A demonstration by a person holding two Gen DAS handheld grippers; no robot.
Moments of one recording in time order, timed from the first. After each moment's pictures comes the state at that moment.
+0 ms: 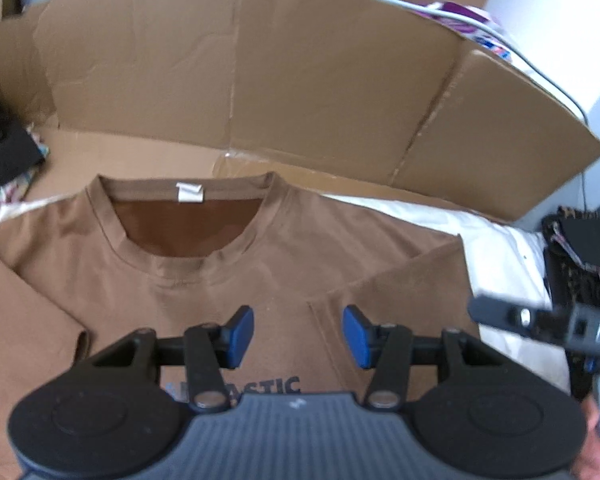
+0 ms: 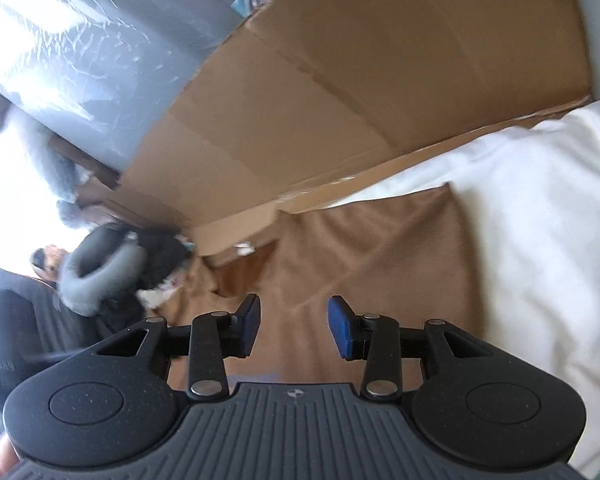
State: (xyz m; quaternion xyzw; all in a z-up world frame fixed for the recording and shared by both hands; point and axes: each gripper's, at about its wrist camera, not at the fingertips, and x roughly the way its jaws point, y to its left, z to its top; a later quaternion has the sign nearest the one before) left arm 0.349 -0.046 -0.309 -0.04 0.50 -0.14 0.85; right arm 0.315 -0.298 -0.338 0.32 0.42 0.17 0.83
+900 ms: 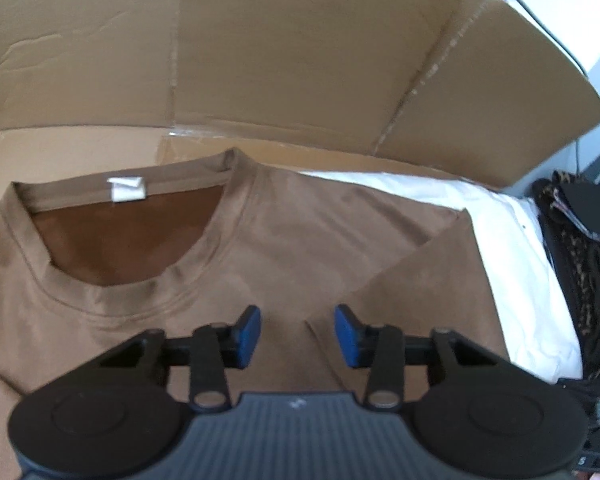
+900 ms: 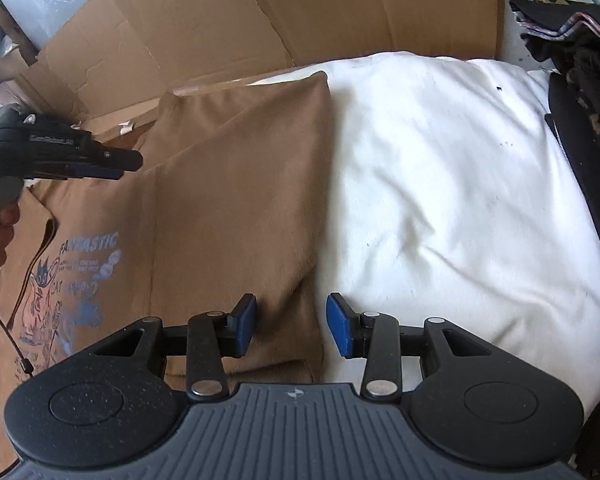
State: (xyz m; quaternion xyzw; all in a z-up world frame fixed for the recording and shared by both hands) left arm 0.393 -0.058 -0.363 0.00 0.52 -0.23 0.82; right arm 0.248 -0.301 -0.389 0.14 0.50 0.09 0.85
